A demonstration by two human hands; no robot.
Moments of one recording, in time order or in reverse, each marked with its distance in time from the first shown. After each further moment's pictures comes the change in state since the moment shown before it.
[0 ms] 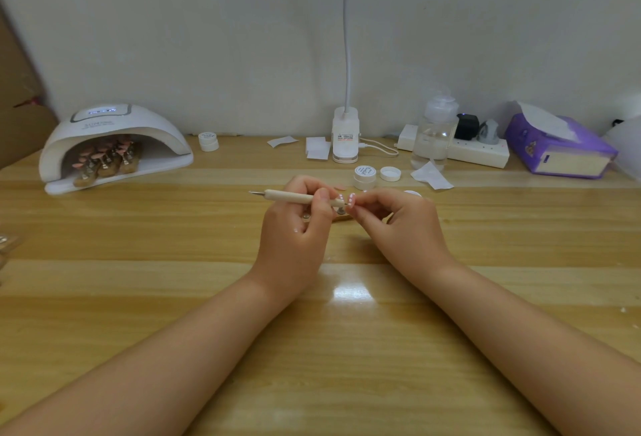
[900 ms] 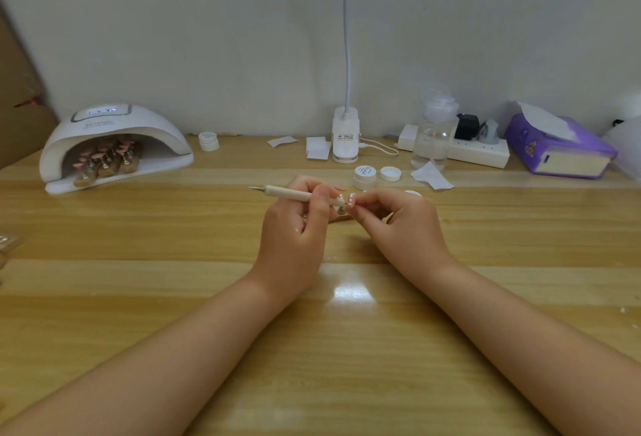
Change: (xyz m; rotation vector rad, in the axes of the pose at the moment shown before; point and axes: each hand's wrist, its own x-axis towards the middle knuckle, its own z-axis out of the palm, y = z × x) left_hand 0.000 -0.002 0.001 -0.019 0.003 0.016; right_hand 0.001 0.002 0.000 0.009 -0.009 0.002
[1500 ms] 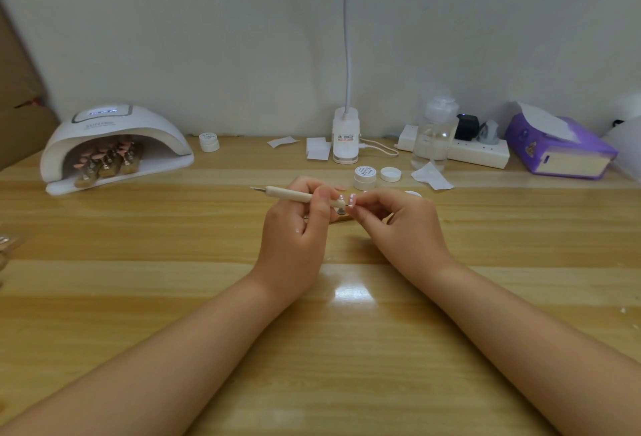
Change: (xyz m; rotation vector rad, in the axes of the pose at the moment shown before) left_hand 0.000 -0.001 0.000 -0.025 -0.016 0.028; right_hand -0.001 0.001 0.000 0.010 -0.009 0.012
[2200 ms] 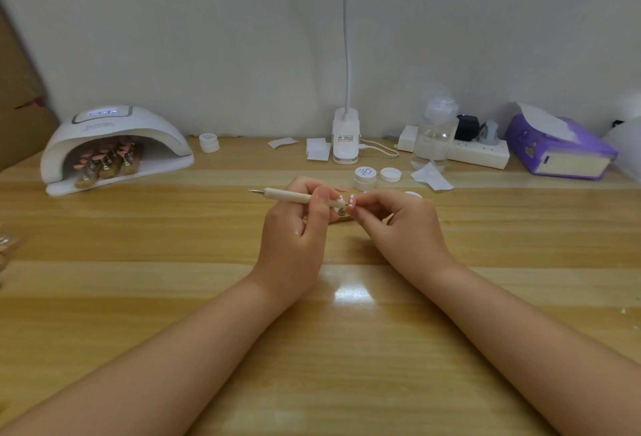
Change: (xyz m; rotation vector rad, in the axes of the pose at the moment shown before) left_hand 0.000 0.001 0.000 -0.005 0.015 -0.013; right_hand 0.000 0.000 0.001 0.000 0.012 -0.005
